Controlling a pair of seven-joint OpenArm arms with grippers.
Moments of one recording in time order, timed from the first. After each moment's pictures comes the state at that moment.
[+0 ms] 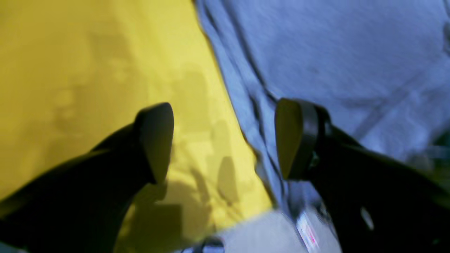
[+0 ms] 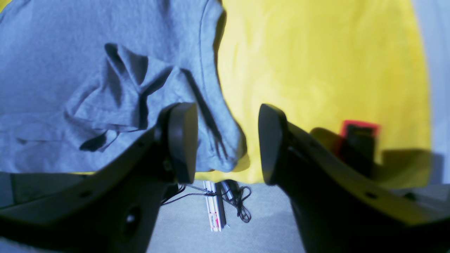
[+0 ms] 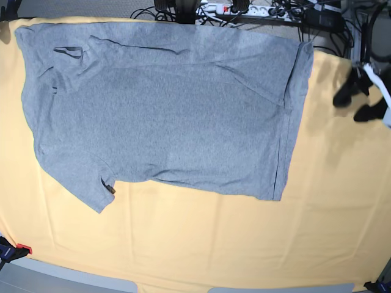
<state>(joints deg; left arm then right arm) 20.1 -34.2 -44.8 109.4 -74.6 -42.0 74.7 -37.6 29.4 72.8 91.6 78.1 41.6 -82.4</state>
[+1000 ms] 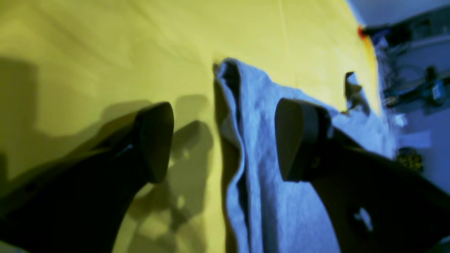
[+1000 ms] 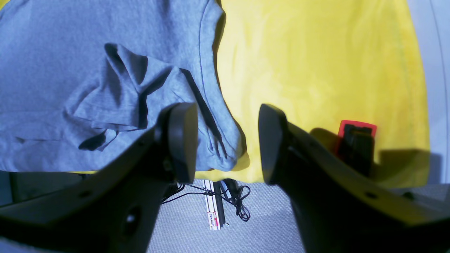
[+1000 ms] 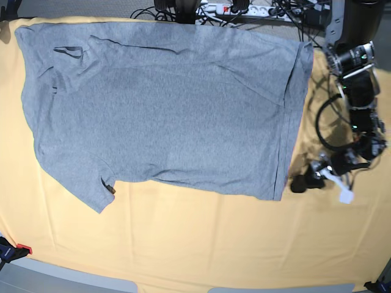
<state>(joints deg) -28.9 -23.1 -19.7 42.6 -57.5 -43.2 60.6 -37.5 29.4 72.8 91.6 78.1 41.6 -82.6</state>
